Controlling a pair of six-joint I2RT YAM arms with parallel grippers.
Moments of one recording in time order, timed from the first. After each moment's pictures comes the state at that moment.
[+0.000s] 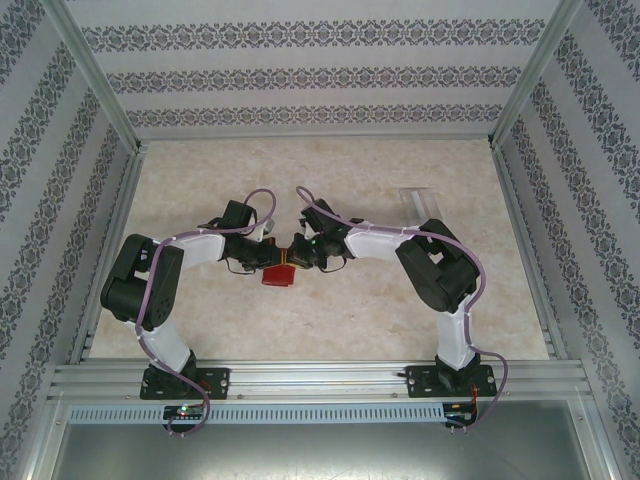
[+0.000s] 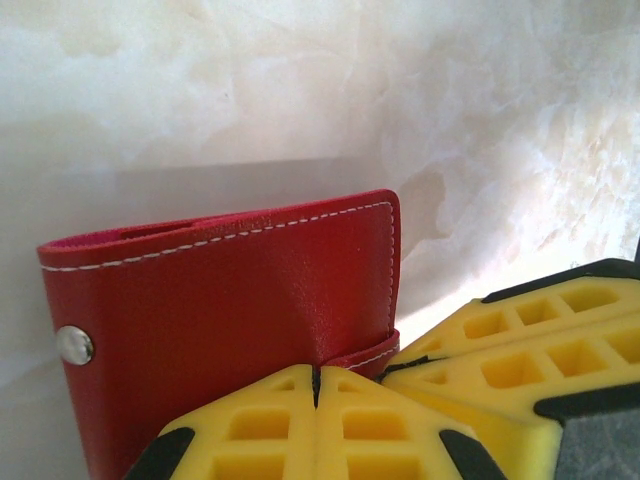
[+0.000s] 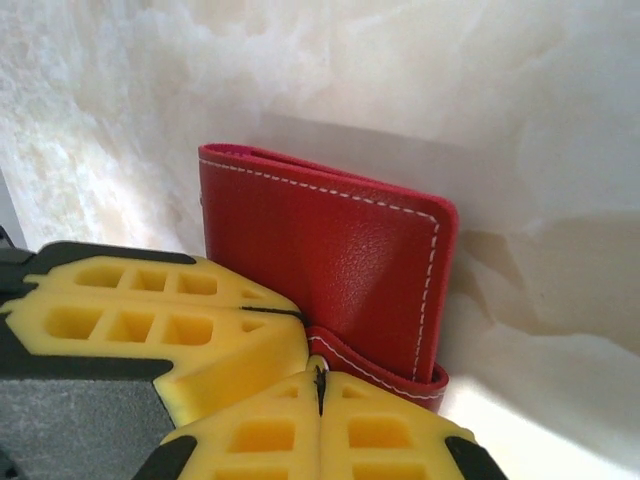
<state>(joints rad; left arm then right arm) -0.28 1.73 0.88 -0.27 0.58 -0.43 0.72 2.00 1.23 -0.19 -0.49 0.97</state>
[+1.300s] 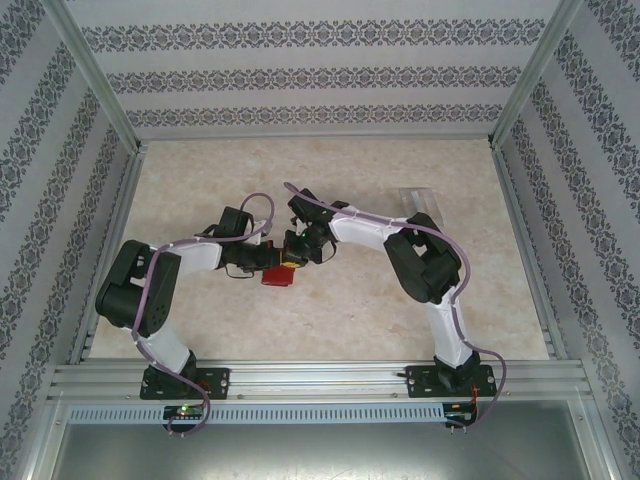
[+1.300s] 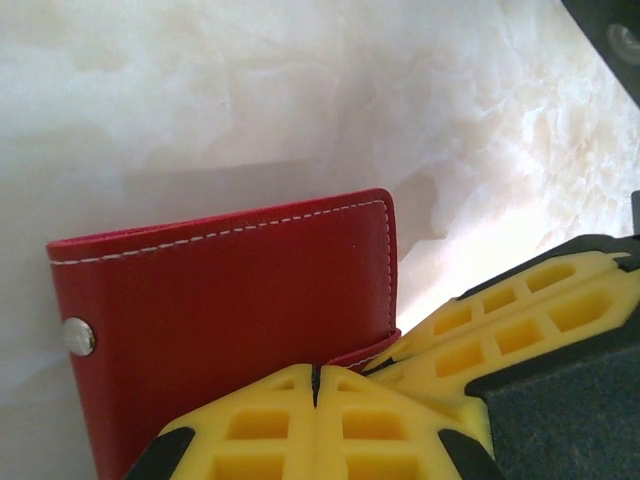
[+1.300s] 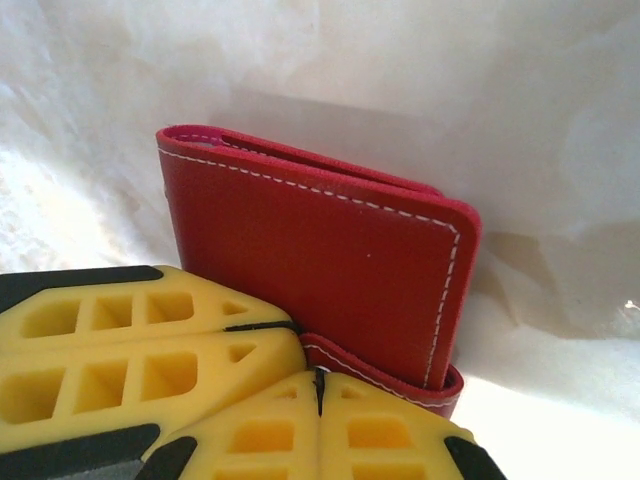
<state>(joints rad) -0.28 1.68 0.78 -0.12 0.57 -0.42 0.72 2.15 1.54 -0.59 -0.50 0.86</state>
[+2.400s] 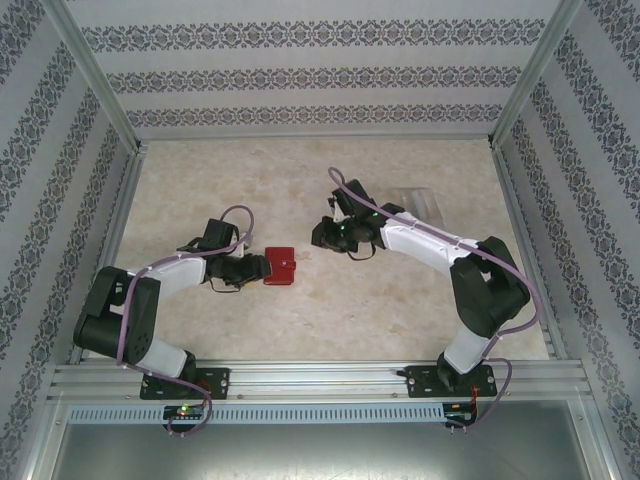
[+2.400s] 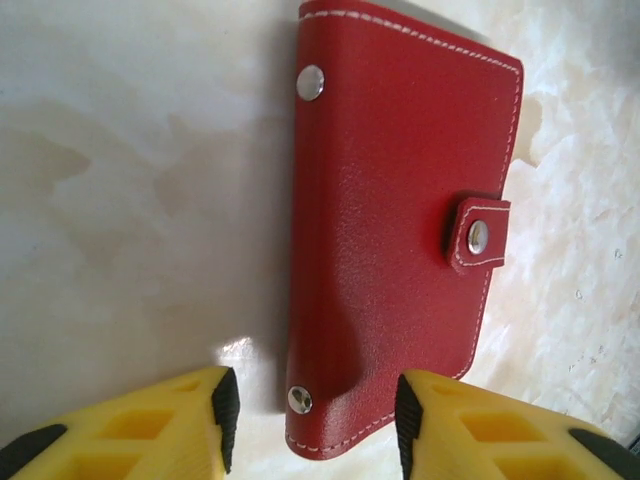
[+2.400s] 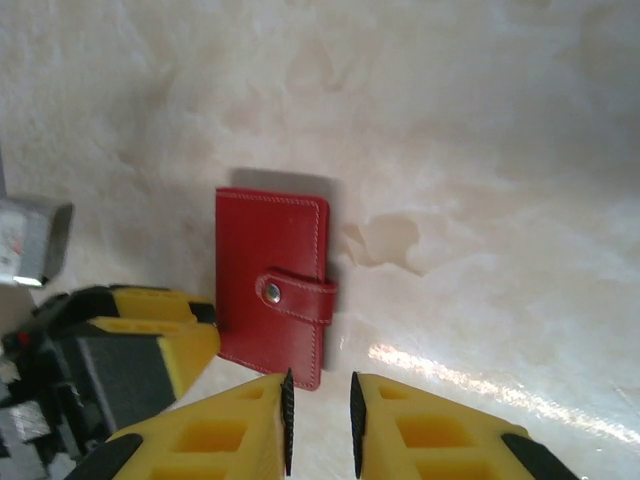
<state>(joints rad) -0.23 1.50 0.65 -0.26 0.51 -0.53 0.61 1.71 1.17 -0.42 -0.37 0.78</state>
